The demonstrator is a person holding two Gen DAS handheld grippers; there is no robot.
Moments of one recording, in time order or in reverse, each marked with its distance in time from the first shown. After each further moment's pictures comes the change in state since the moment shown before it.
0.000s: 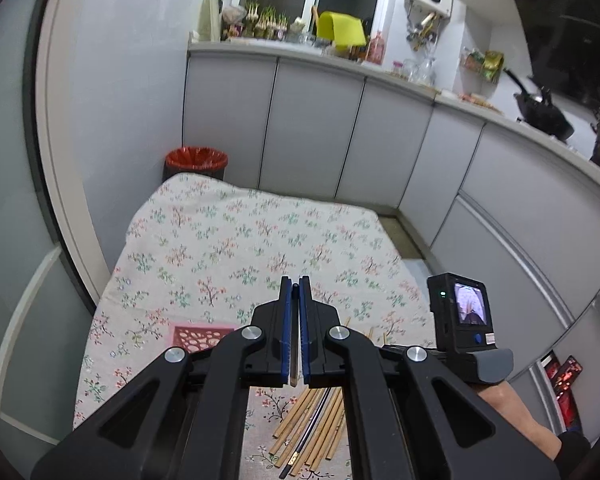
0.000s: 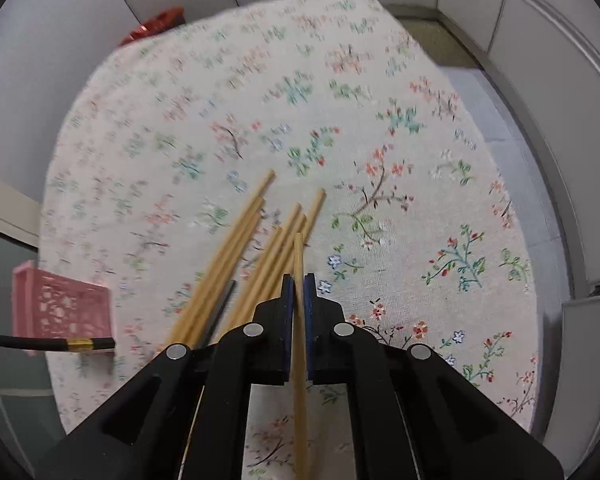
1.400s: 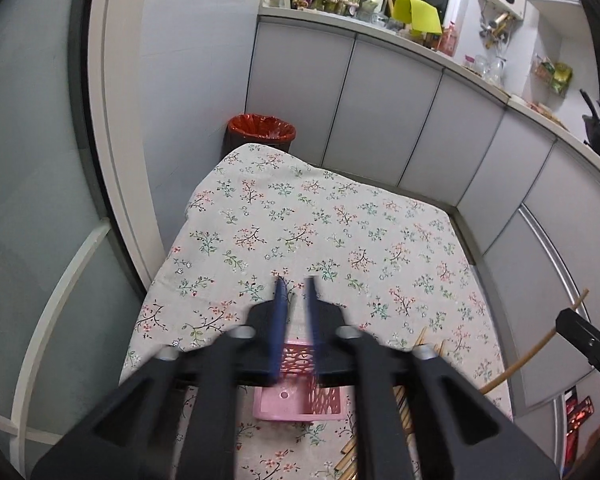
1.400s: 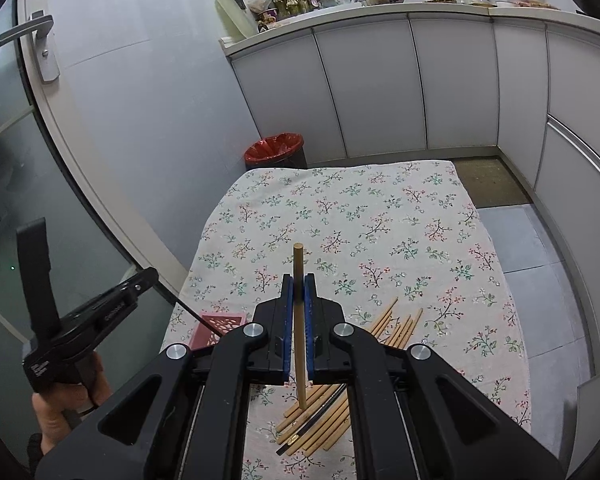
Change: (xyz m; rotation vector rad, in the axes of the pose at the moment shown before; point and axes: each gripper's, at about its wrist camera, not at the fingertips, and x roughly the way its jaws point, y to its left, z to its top) left arm 0.047 0.087 0.014 -0.143 0.110 0.169; right arm -0.168 0.069 -0.029 -0.157 -0.424 0.240
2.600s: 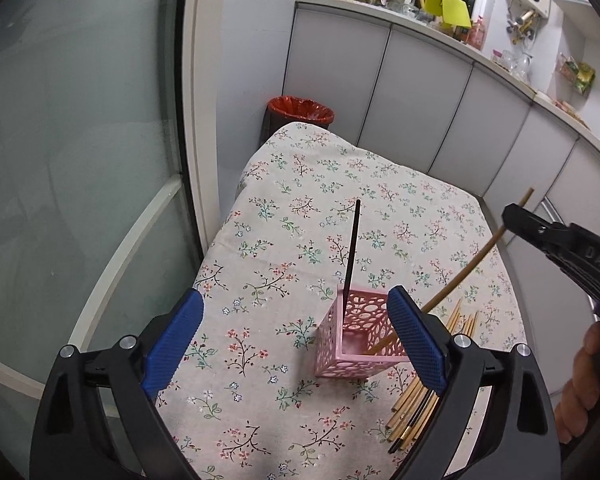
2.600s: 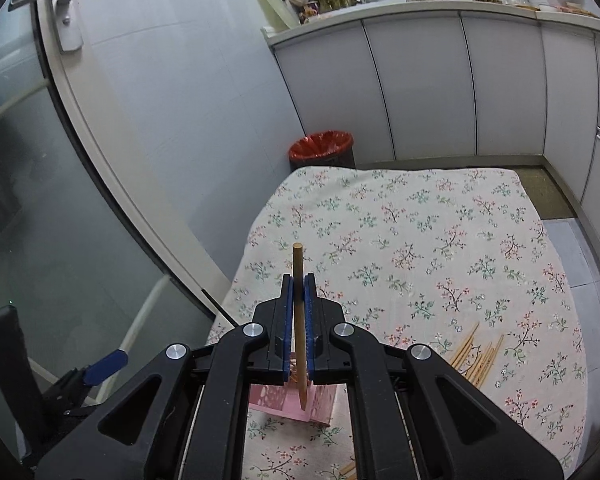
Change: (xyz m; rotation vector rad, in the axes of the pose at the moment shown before) left arm -0.032 0.050 -0.031 -0.029 0.064 0.086; right arm 0.065 0.068 0.011 -0.044 0.009 0.112
